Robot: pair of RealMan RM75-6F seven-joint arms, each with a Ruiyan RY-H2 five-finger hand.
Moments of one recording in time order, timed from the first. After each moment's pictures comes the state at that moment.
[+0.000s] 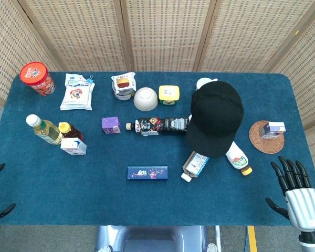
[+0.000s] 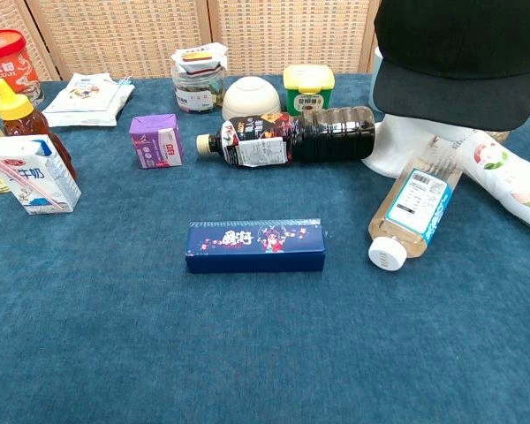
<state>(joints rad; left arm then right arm) 0.06 -1.00 0.07 -1.67 1.69 1.66 -0.10 -0.01 -1.15 0.01 -1.61 -1.76 1.70 -0.13</state>
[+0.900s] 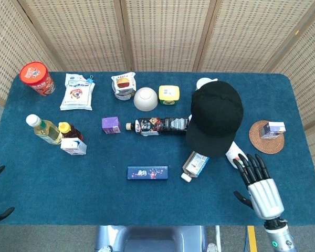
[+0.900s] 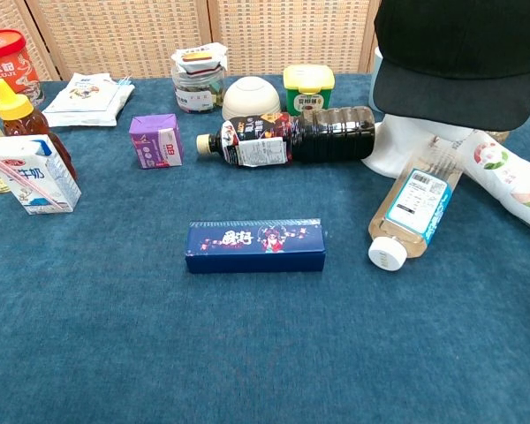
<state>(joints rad) 0.05 -0.94 0.10 -1.64 1.76 1.68 -0.25 0.11 -1.39 0.05 -1.50 -1.84 1.61 -0.23</state>
